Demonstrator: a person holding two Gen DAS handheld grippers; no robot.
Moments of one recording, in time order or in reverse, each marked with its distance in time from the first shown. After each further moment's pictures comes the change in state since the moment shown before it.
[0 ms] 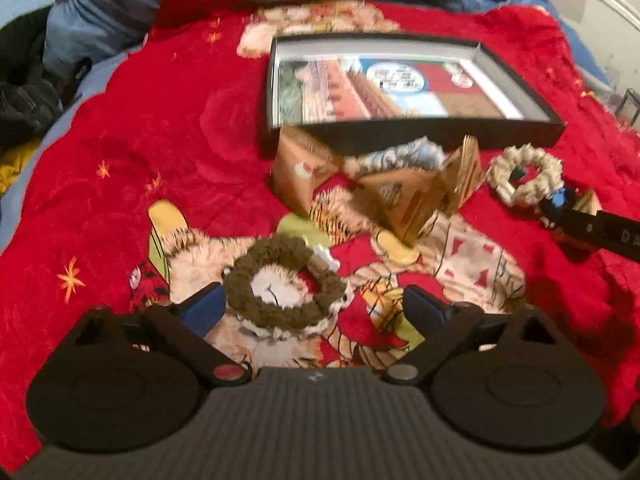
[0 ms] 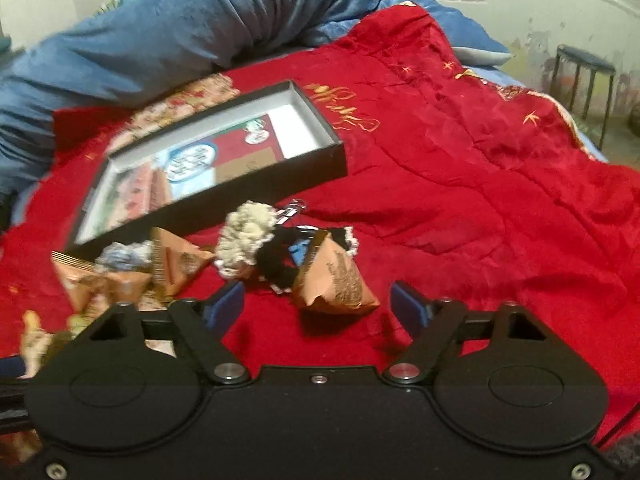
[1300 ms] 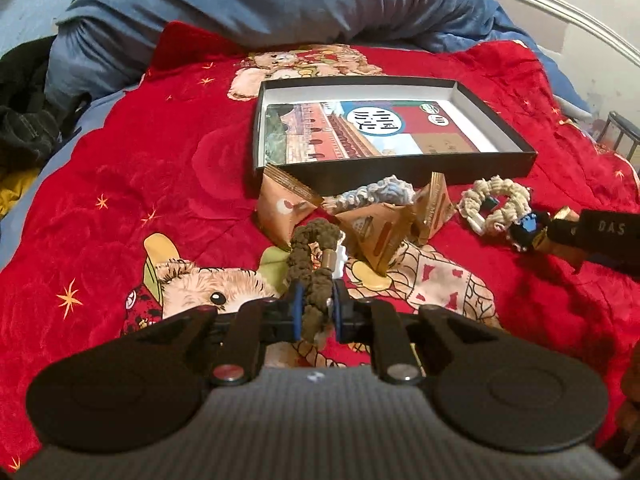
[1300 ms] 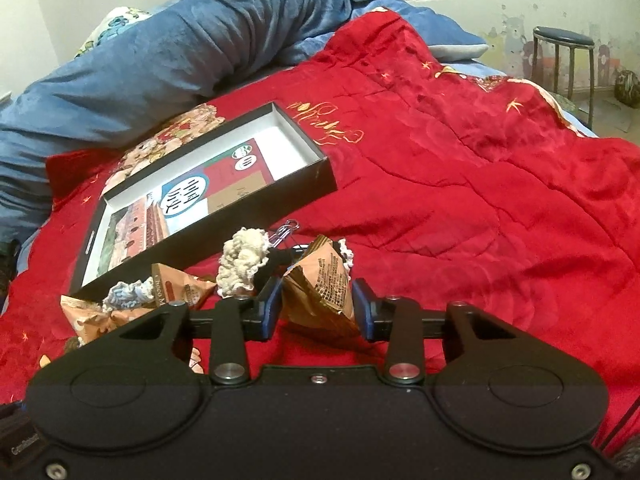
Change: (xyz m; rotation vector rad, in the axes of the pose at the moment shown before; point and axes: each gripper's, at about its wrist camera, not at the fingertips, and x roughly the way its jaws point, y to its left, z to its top) left arm -0.025 -0.011 -0.010 0.020 -0.159 -0.028; right arm -0.010 -0.013 -0.001 0.142 -0.059 0.049
